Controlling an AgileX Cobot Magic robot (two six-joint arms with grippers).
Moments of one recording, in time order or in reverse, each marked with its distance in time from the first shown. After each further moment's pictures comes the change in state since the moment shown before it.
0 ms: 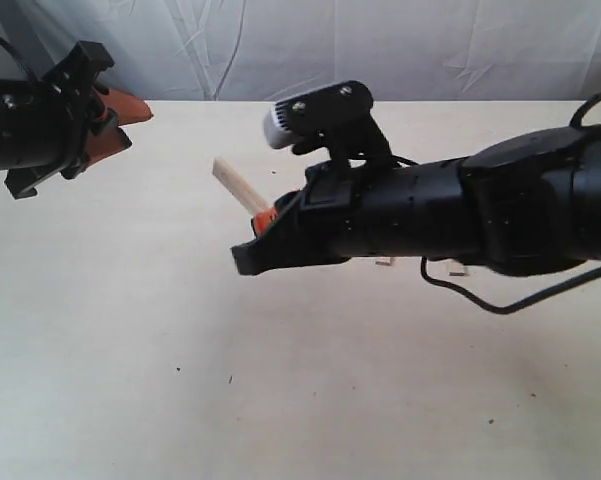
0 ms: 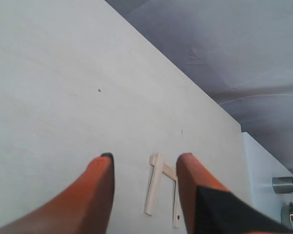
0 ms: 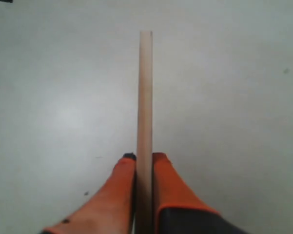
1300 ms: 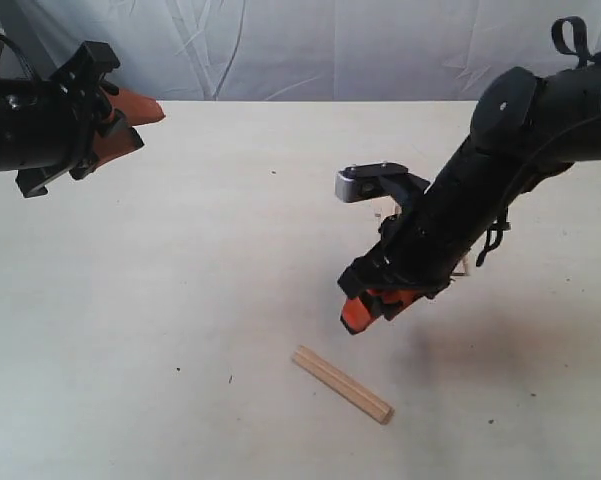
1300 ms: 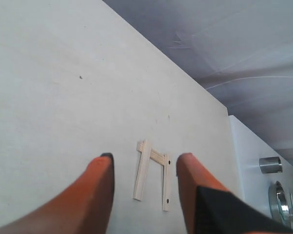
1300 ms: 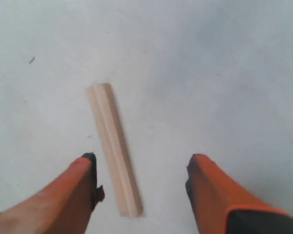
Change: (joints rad) left arm 0.000 0.000 0.000 0.008 0.068 0.018; right arm -0.328 0.280 -0.216 -1.095 0.719 0.908
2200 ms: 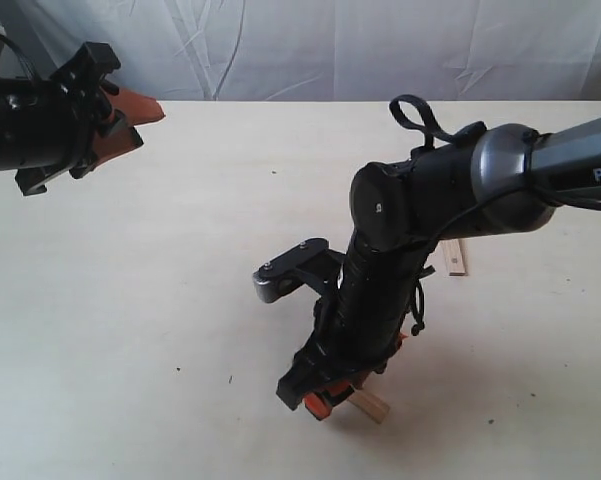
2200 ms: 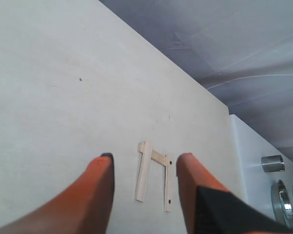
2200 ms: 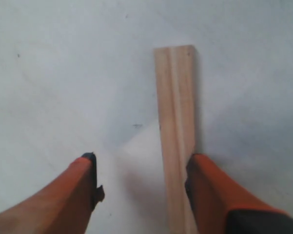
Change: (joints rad) left arm 0.000 0.000 0.000 -0.009 0.000 0.026; right arm 0.317 0.073 0.004 -0.248 -0.107 0.294
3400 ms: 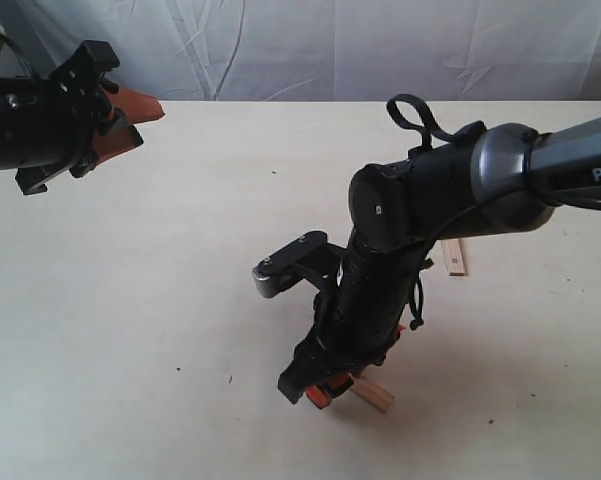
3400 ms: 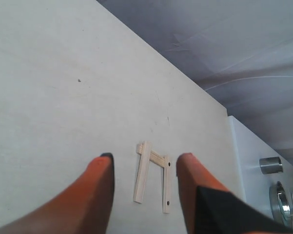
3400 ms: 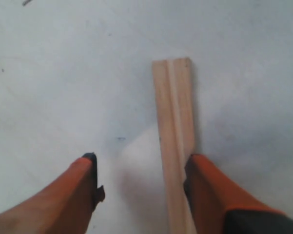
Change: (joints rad) left arm 0.000 0.000 0.000 -0.010 0.000 0.004; right arm 0.002 0.005 0.000 -0.047 -0.042 0.020
